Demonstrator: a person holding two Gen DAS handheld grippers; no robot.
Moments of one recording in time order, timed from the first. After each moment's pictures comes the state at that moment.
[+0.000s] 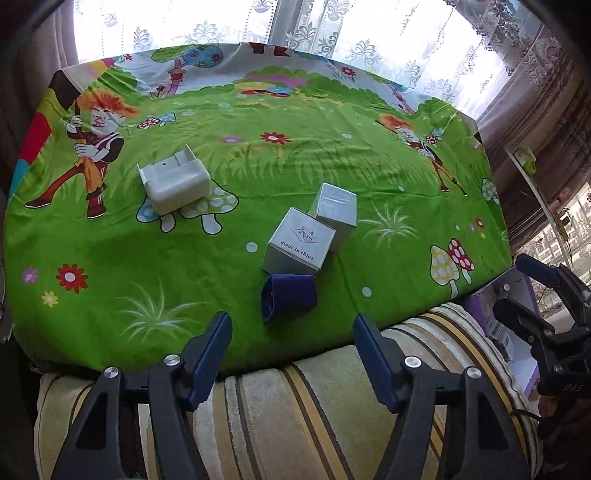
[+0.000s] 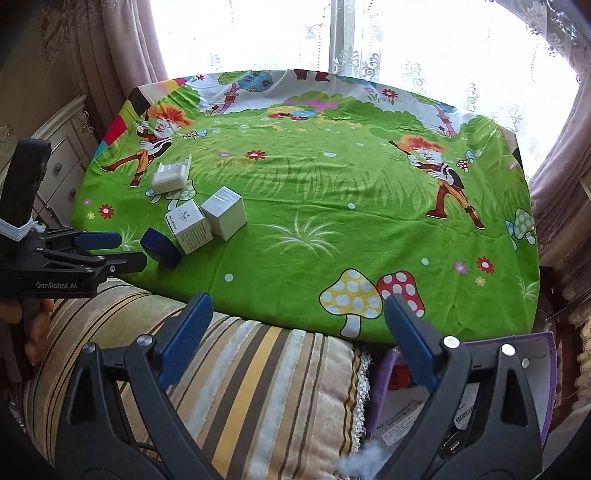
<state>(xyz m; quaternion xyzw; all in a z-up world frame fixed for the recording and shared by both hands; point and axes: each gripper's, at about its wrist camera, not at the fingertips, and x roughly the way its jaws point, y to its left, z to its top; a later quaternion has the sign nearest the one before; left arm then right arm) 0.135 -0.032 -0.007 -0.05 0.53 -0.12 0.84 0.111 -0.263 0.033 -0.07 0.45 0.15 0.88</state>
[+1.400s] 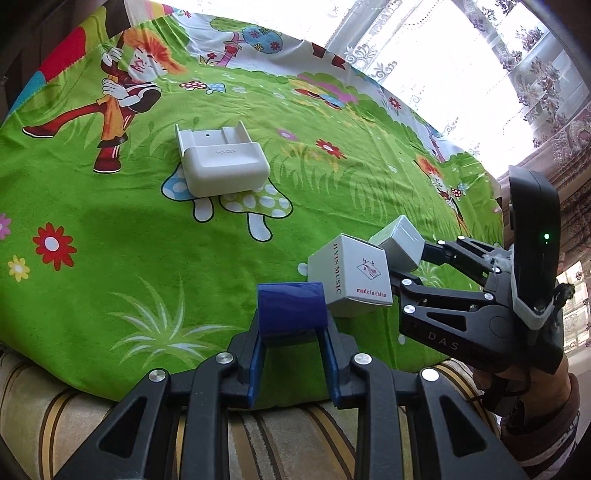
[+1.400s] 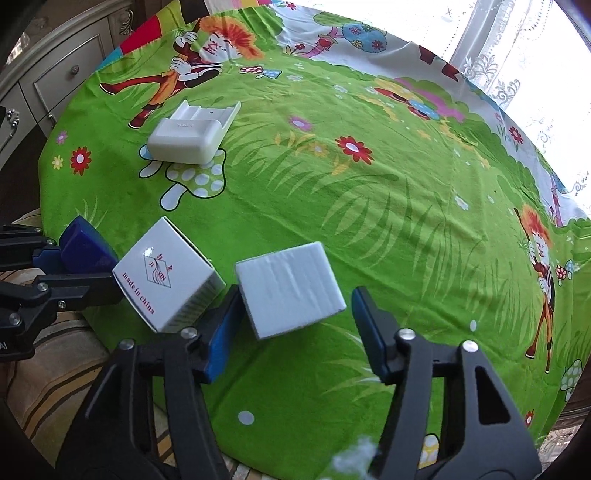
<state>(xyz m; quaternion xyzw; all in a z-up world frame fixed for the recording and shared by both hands) 0.155 0.018 -0.042 -0.19 0.51 -0.09 0.83 0.223 -0.146 -0.047 -0.20 0.49 0.26 0.81</state>
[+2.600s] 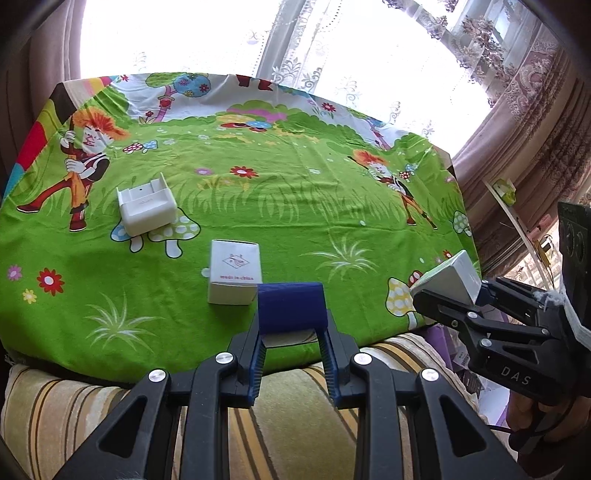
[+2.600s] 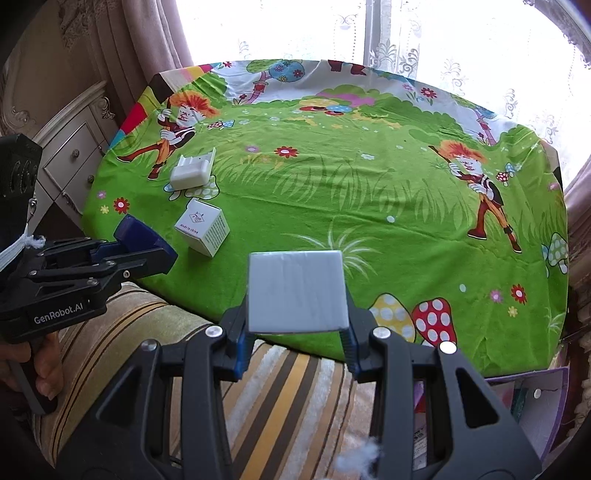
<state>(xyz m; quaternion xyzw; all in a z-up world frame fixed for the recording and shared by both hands) 0.113 -0.065 0.019 -0.10 0.46 -0.14 0.87 0.125 -0.262 0.032 -0.06 0.46 0.20 0.86</state>
